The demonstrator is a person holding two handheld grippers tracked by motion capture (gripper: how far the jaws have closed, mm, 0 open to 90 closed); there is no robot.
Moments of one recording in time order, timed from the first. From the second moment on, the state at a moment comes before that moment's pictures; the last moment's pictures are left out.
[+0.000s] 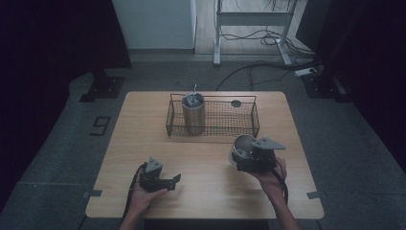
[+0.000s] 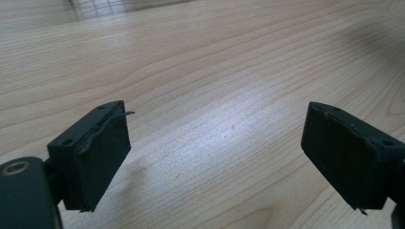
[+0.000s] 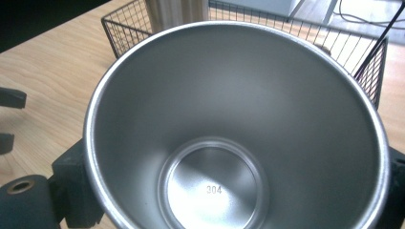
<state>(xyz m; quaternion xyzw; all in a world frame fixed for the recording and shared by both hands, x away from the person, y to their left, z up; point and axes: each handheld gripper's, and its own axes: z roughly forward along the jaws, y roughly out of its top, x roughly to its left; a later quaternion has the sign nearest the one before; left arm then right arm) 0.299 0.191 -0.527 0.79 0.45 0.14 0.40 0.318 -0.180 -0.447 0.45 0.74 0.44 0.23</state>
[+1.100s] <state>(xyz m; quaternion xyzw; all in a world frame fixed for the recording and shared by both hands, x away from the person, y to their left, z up) 0.295 0.182 -0.526 0.80 0.44 0.14 0.40 0.357 -0.175 -0.397 0.43 0.75 0.45 0.21</state>
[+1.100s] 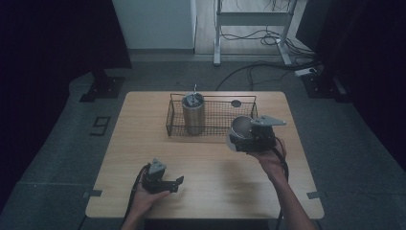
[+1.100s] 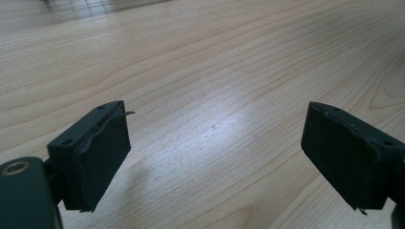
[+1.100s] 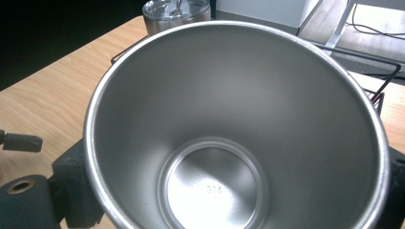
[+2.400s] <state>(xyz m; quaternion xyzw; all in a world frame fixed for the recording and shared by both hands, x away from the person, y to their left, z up) 0.294 0.177 -0.530 0.80 0.44 0.13 0.39 0.403 -0.176 -0.385 0.44 0.75 0.43 0.23</state>
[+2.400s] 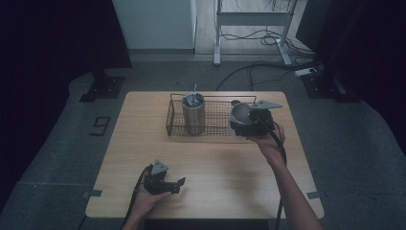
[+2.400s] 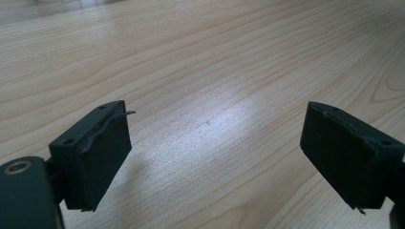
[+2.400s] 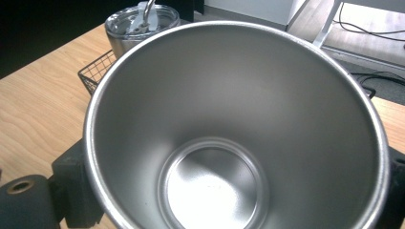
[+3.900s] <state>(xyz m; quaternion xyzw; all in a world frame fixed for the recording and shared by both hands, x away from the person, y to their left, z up) 0.292 0.174 -0.533 0.81 0.43 0.13 0.38 0.453 -0.175 -0.380 0.45 0.76 0.41 0.23</state>
